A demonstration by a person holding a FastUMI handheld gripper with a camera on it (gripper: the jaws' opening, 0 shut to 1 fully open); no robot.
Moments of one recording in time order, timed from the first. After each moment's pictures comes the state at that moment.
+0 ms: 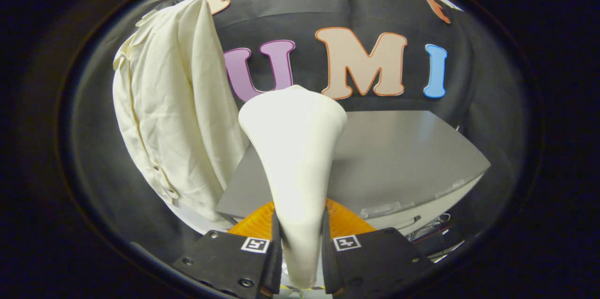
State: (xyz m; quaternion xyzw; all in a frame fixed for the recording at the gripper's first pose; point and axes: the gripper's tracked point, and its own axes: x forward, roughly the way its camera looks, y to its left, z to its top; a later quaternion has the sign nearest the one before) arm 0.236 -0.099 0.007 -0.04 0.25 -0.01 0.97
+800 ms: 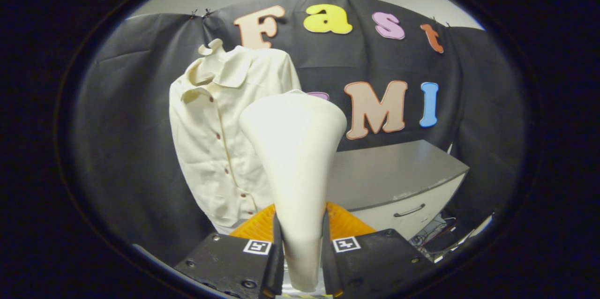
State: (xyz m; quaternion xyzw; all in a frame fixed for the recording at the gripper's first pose) arm 0.122 0.083 0.074 -0.04 0.15 0.02 0.99
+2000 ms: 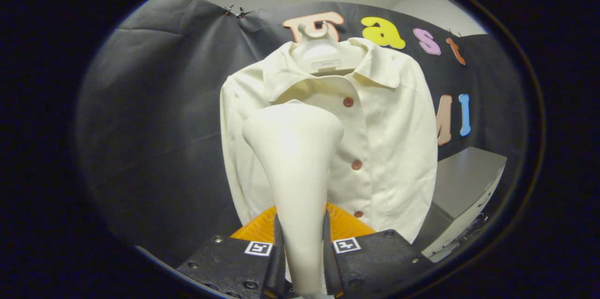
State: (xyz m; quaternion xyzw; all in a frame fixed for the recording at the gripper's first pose) arm 0.250 0.348 0.038 -0.01 0.08 0.02 1.00
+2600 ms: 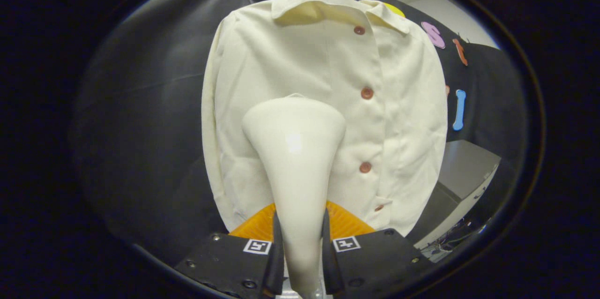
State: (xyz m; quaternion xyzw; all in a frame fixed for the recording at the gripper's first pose) arm 0.274 0.328 -0.072 -0.07 0.13 -0.03 0.99
